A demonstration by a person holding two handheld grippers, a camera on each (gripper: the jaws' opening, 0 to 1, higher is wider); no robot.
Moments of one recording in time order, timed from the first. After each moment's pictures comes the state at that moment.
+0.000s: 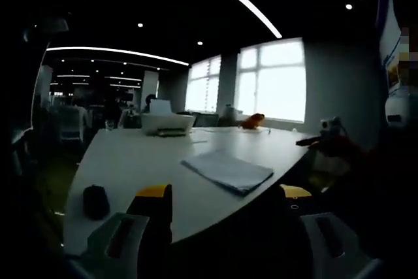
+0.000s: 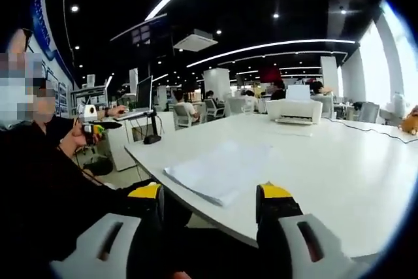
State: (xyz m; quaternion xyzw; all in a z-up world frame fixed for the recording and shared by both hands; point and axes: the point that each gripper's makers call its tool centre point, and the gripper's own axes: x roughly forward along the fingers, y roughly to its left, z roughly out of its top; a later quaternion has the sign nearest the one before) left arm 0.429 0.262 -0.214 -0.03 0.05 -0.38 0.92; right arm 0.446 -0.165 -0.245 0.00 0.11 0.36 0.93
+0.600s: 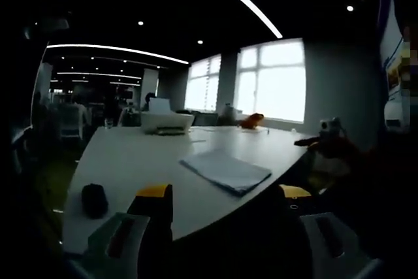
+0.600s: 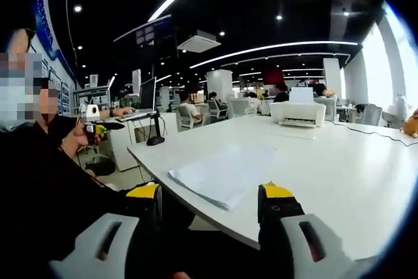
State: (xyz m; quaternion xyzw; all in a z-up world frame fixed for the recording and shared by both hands) left arm 0.428 0.262 -0.215 -0.04 0.05 -0.38 0.92; right arm 0.440 -0.154 -0.241 0.00 0.10 0.37 0.92
